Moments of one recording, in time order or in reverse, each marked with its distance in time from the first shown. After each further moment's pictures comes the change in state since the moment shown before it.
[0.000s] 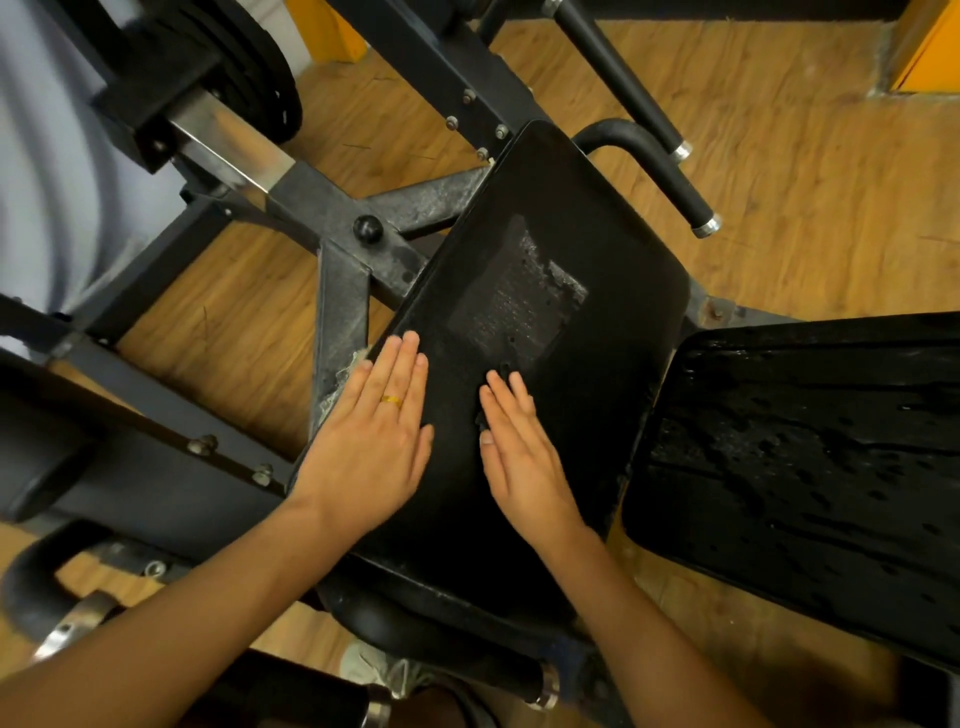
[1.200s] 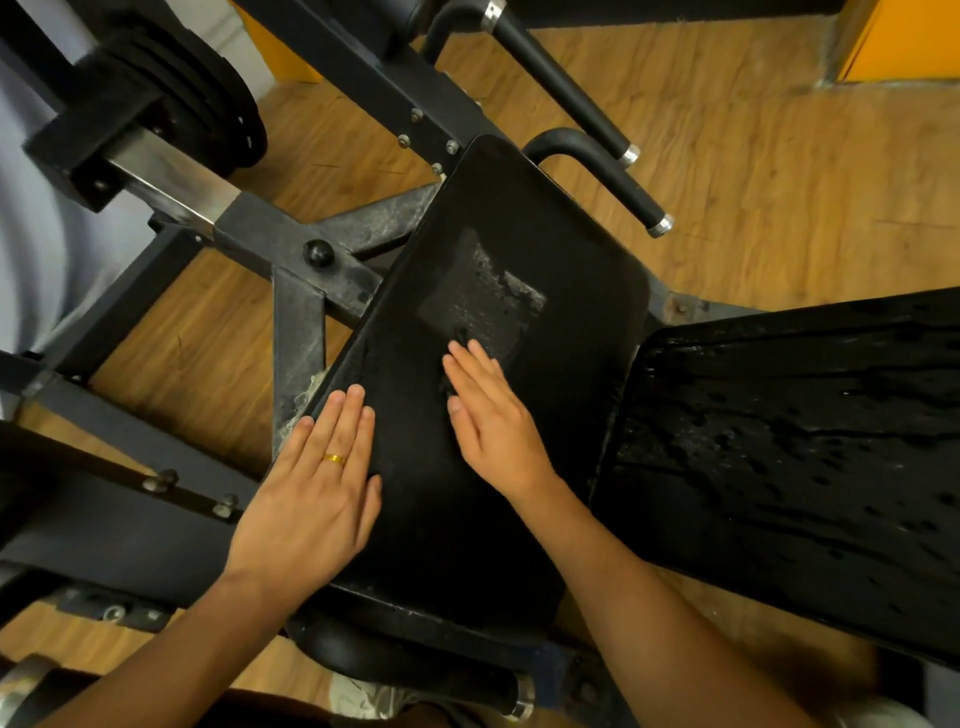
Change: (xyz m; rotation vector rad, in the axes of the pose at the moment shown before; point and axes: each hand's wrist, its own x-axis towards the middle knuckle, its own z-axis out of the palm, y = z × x) left_hand -0.027 0.003 -0.005 0.023 -0.050 0.021; right_hand 0.043 0.021 -0.014 0.001 0.124 -0.070
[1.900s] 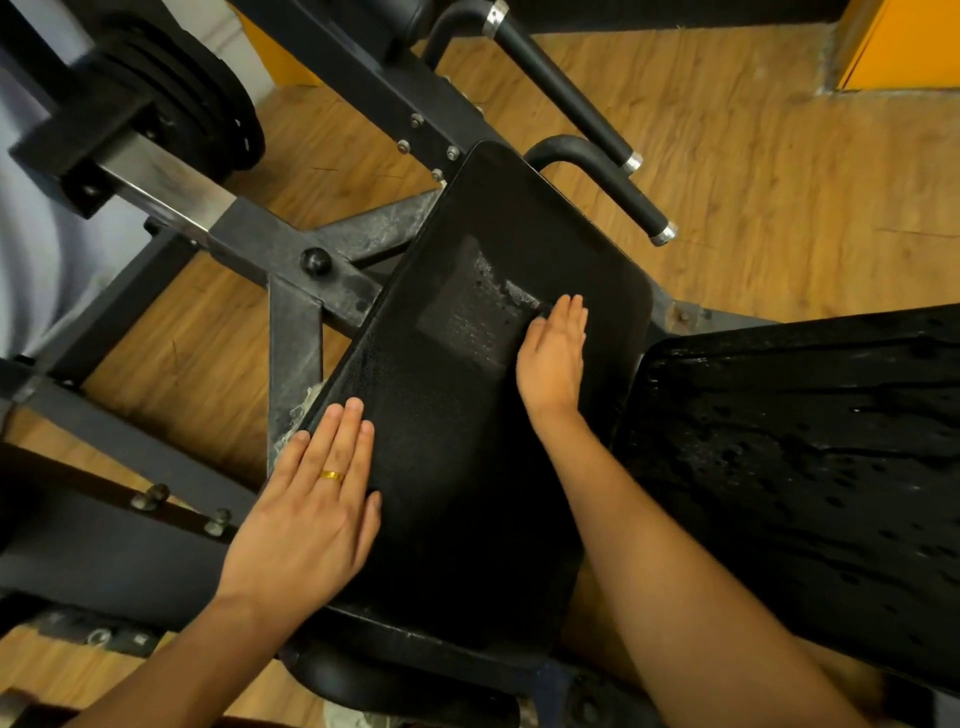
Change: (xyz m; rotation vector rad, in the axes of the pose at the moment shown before) left_hand 0.000 0.000 0.001 -0.015 0.024 -0.002; right_hand 0.080 0.045 -0.025 0.019 0.129 0.760
